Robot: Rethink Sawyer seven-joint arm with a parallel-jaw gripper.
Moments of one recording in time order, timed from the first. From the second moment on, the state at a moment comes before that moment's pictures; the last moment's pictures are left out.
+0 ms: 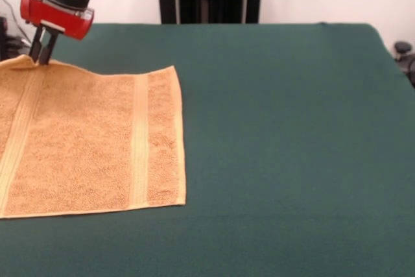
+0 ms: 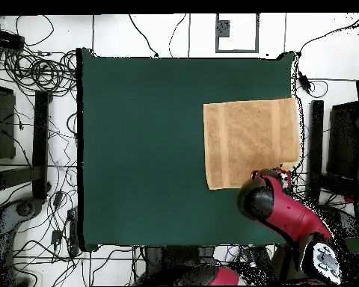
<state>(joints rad) -0.31 -0.44 -0.40 1.71 0.00 -0.06 1.18</state>
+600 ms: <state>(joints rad) -0.26 -0.39 -0.48 1.71 0.08 -0.06 1.18</state>
